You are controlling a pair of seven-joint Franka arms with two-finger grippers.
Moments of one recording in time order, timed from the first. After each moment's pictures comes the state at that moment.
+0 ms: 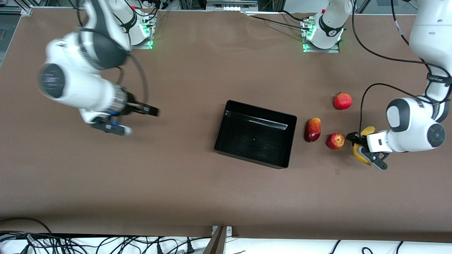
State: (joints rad) left arm 0.34 0.65 -0.24 -1.72 -0.04 2.16 0.70; right arm 0.42 0.35 -0.04 -1.57 0.26 1.84 0.64
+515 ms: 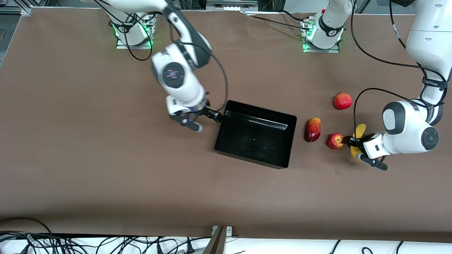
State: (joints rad) left arm 0.33 0.66 -0.24 -1.70 -0.05 2.16 0.51; right arm 0.73 0.57 -0.04 -1.57 0.17 2.23 1.10
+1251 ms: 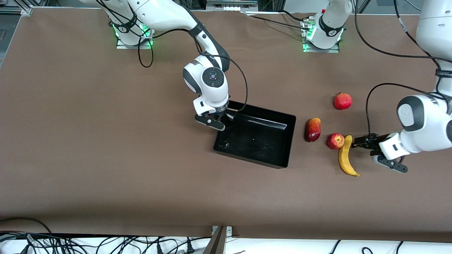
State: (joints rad) left arm 0.36 0.56 -0.23 -1.67 -0.08 2.12 0.51; right arm 0.82 0.72 -0.06 -1.54 0.00 2.34 1.16
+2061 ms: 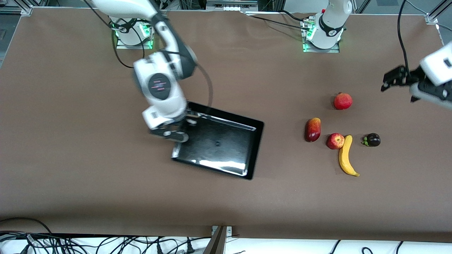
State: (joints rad) left arm 0.24 -0.04 -0.24 -1.65 -0.01 1.59 0.32; right arm 0.57 0.48 -0.13 -1.54 0.07 1.96 0.63
